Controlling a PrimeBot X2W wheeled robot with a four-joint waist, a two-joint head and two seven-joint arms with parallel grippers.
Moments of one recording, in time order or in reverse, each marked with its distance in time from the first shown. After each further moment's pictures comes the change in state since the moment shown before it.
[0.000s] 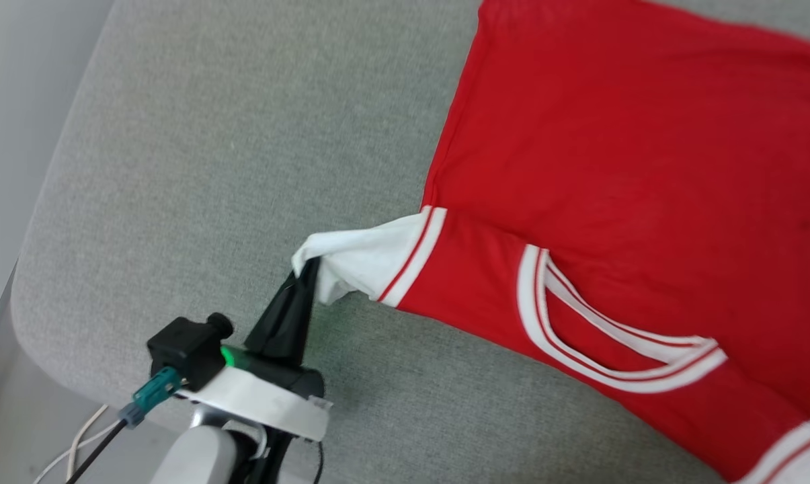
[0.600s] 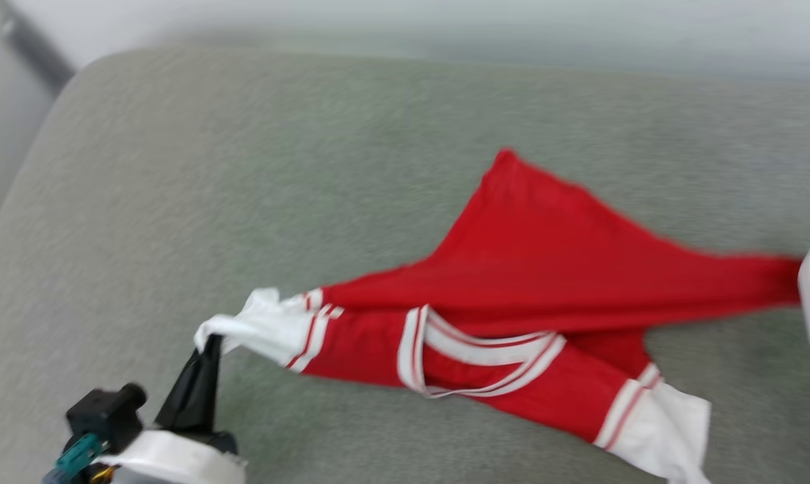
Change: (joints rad) left arm 0.186 0.099 0.130 0.019 -0.036 0.077 0.012; right arm 0.532 -0.170 0.261 -0.453 0.198 0.000 0.092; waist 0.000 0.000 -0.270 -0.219
